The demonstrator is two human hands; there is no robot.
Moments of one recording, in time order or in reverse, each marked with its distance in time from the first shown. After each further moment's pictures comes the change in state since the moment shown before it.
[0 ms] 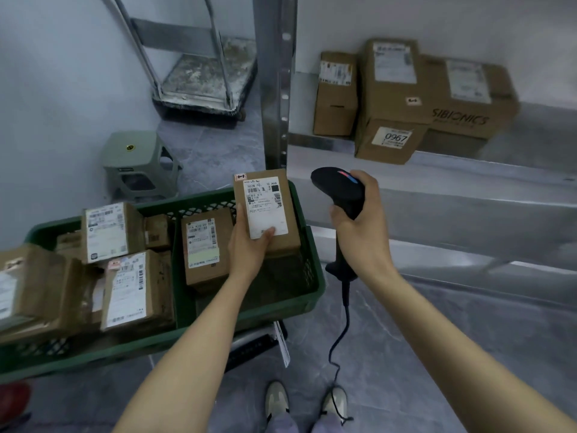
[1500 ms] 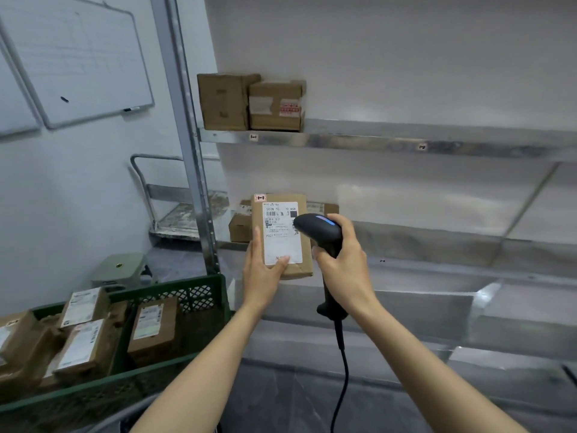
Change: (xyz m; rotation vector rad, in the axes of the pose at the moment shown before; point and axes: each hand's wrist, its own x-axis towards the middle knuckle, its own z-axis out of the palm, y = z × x) left_hand -0.236 0.275 0.128 -0.012 0.120 0.500; right_hand -0.137 -0.117 -0.313 0.067 0.061 -0.355
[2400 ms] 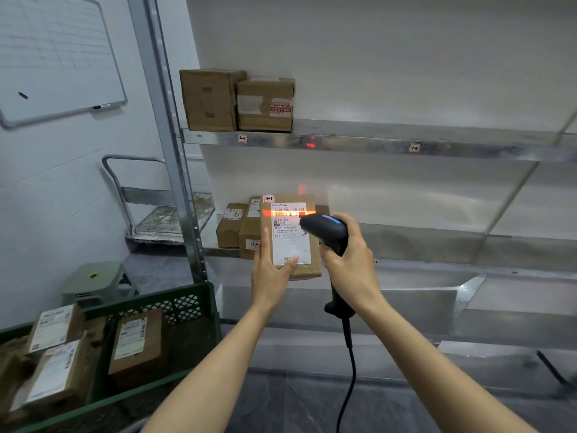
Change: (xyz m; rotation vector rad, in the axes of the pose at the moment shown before) left_hand 0.028 -0.006 0.025 -0.040 -0.088 -0.003; right_hand 0.024 0.006 0.008 -0.131 0.073 -0.001
